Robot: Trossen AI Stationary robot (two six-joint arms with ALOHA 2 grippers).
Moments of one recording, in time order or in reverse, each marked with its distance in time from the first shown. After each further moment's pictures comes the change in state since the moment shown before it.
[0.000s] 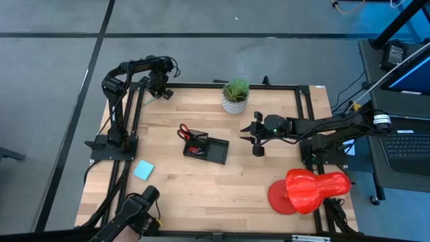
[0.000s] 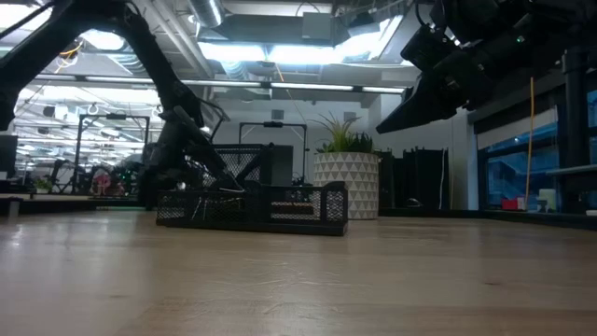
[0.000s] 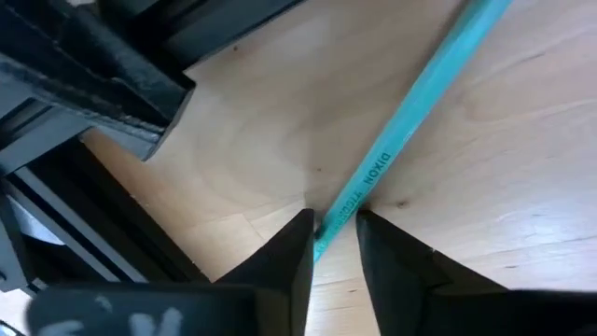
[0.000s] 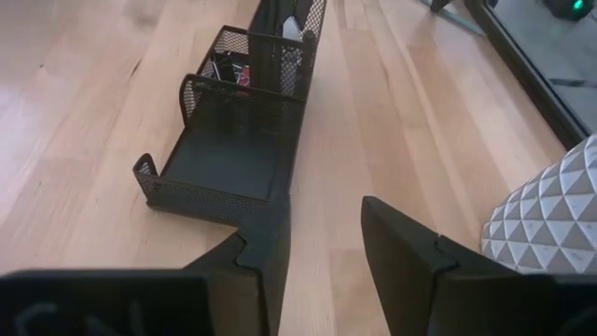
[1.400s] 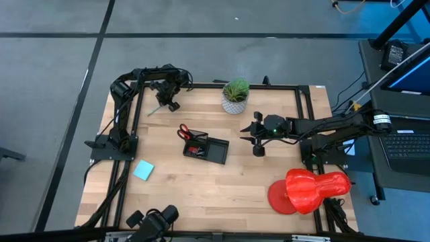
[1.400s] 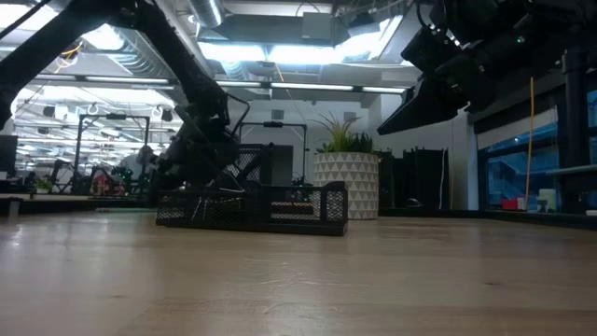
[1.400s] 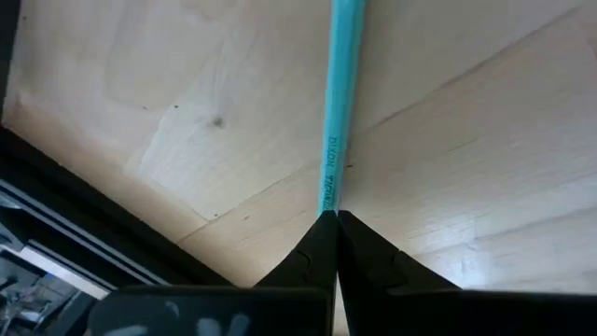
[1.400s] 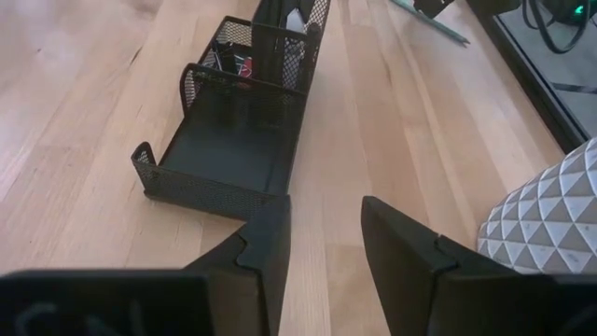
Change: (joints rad) left arm -0.258 -0.024 0.012 -0.161 -0.094 -0.017; right arm 0.000 0.000 0.000 -0.012 0.000 -0.031
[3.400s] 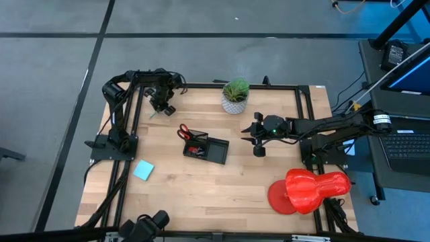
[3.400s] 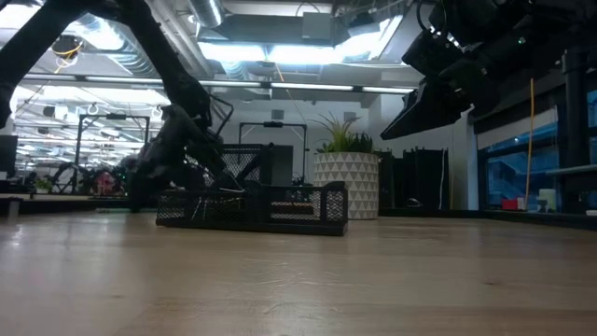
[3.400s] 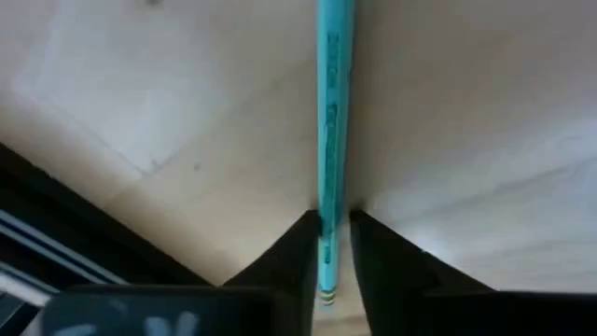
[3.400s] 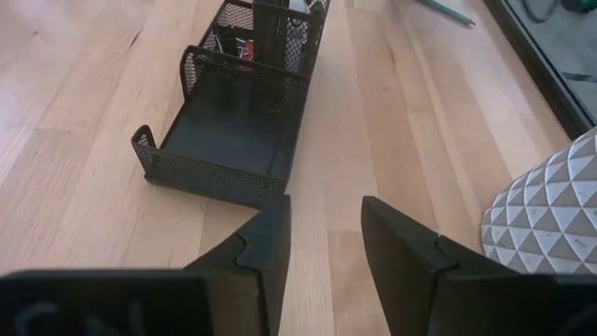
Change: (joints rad) left arm 0.048 -0.072 -0.205 0.099 0.090 -0.029; right arm 0.000 0.000 0.000 -0.034 0.000 0.001
